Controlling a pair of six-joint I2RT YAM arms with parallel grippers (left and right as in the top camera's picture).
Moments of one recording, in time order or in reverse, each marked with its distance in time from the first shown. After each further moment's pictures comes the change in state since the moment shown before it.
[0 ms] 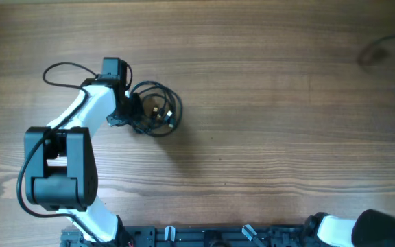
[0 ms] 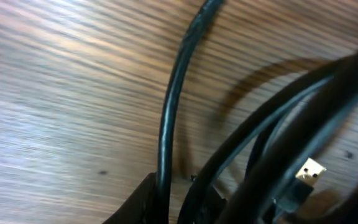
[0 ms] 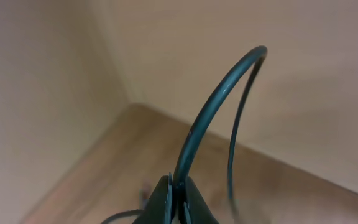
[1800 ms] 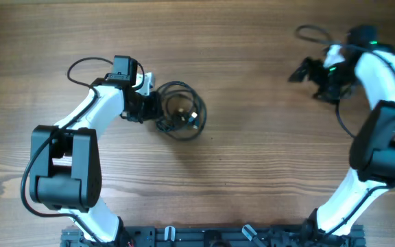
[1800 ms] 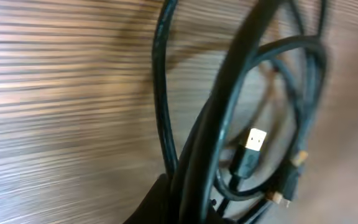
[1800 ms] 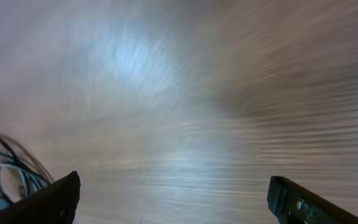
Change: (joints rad) left arm -0.056 0.000 0.000 0.066 0.378 0.178; right arm 0.293 0.527 -0.235 -0.265 -0.889 -0.153
